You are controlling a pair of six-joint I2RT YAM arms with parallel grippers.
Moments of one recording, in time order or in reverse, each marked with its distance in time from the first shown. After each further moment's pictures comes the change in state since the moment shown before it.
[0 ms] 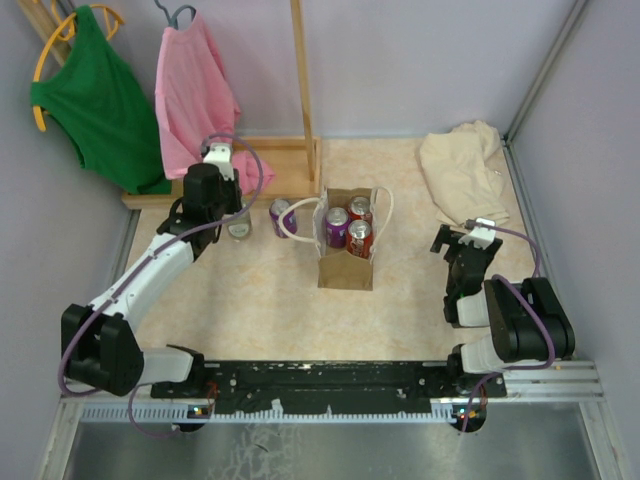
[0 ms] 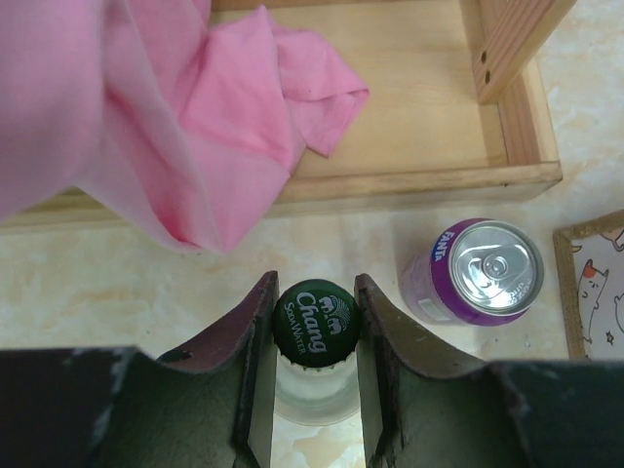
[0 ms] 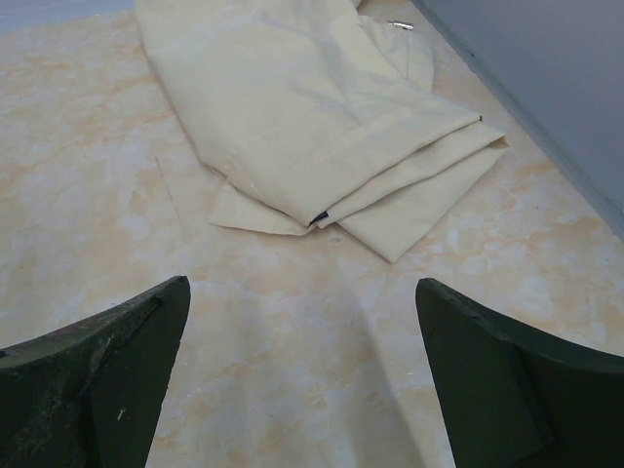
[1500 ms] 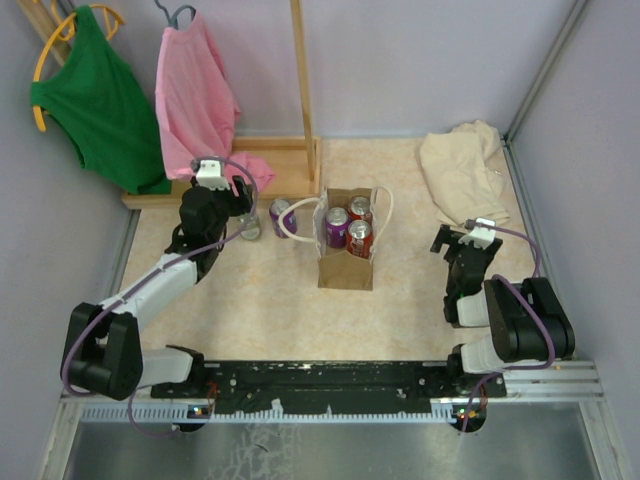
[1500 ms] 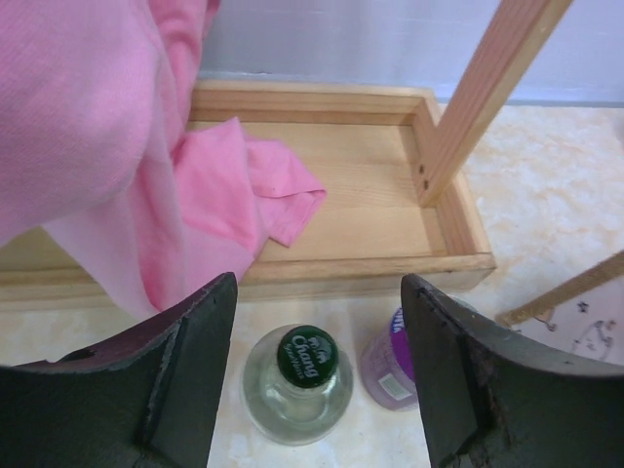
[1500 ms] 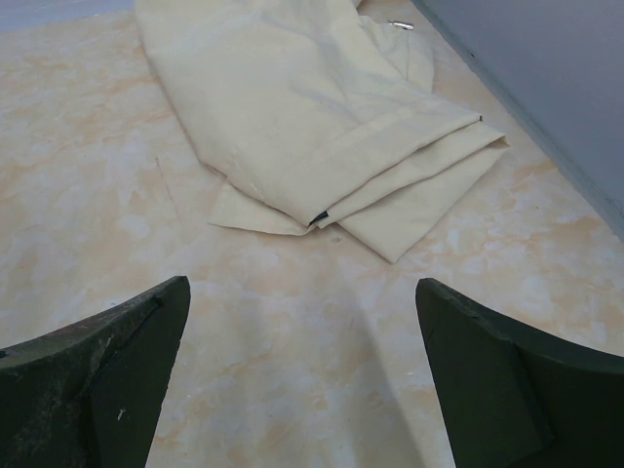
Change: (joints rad) left arm 0.017 -0.027 -0.252 0.513 0.051 -0.056; right arm 0.000 0.000 0.000 0.000 0.000 0.000
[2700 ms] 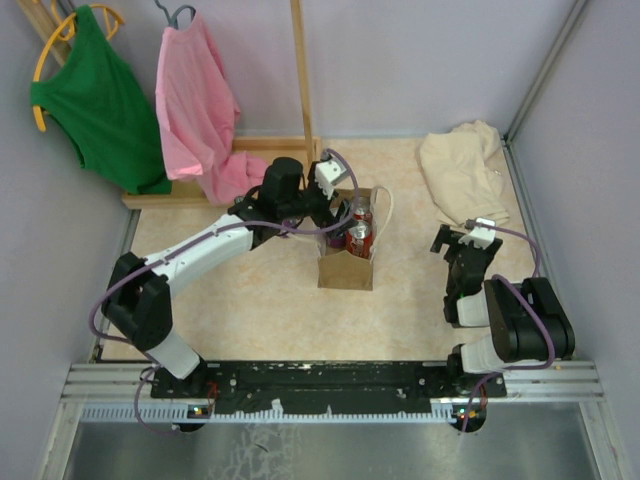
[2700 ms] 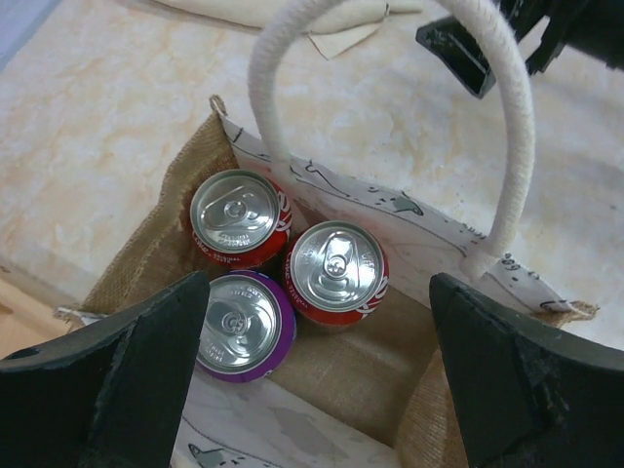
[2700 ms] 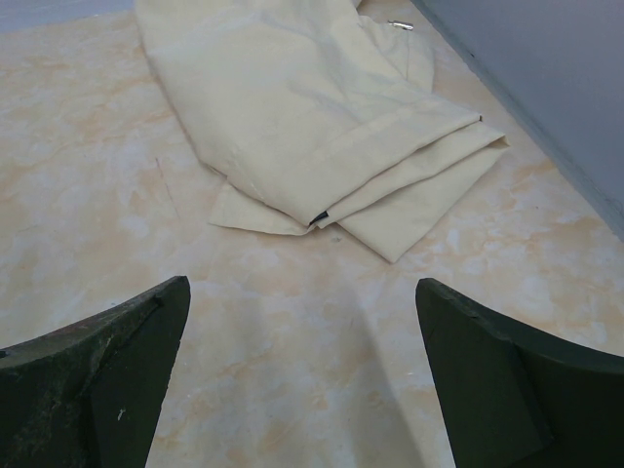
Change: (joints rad) left arm -0.406 0.352 0.534 -0.444 0.548 0.309; right arm 0.000 0.000 0.000 0.000 0.000 0.000
